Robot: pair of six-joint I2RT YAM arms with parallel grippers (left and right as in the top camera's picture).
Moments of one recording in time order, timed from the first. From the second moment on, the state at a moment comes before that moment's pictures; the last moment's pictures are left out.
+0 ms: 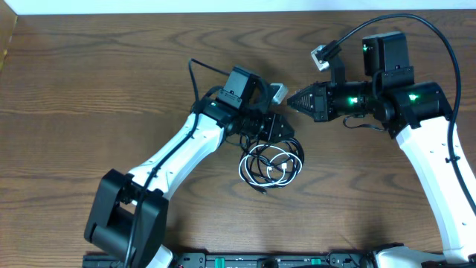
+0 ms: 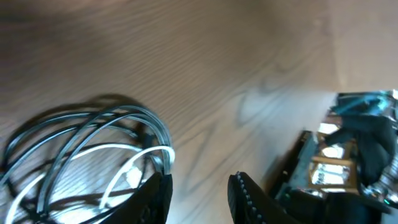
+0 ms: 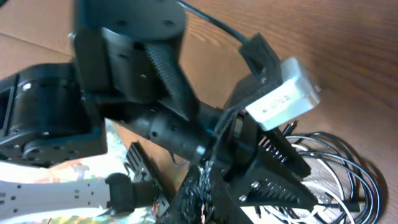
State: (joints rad) left arm -0.53 1.72 1.21 -0.51 0.70 -0.32; right arm 0.24 1.45 1.43 -0.88 -0.84 0.18
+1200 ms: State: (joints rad) left arm -0.74 1.90 1.21 -0.65 0.31 0.01; right arm 0.22 1.45 1.43 -1.03 -0.42 0.19
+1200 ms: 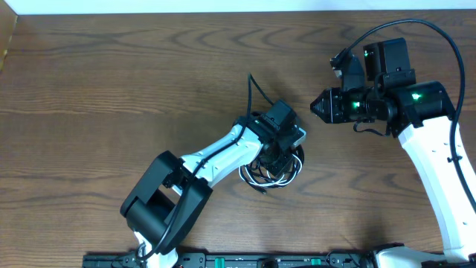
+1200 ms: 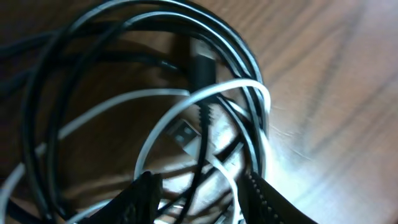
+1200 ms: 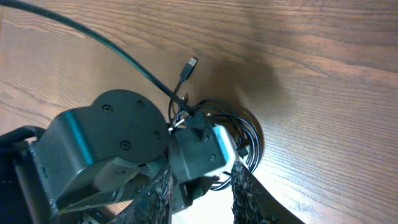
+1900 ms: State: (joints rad) left arm -0.75 1.93 1.21 -0.62 0.21 0.01; right arm 0.22 1.45 1.43 -1.05 -0.41 0.19
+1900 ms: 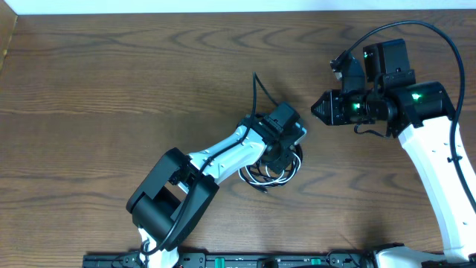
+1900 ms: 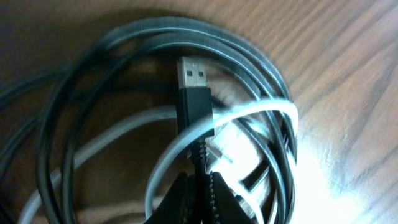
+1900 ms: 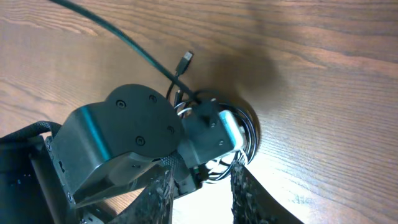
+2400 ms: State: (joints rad) left arm -0.74 1.41 1.38 -0.76 0.20 -0.09; right arm 0.22 1.49 1.43 -1.04 -0.43 0.19
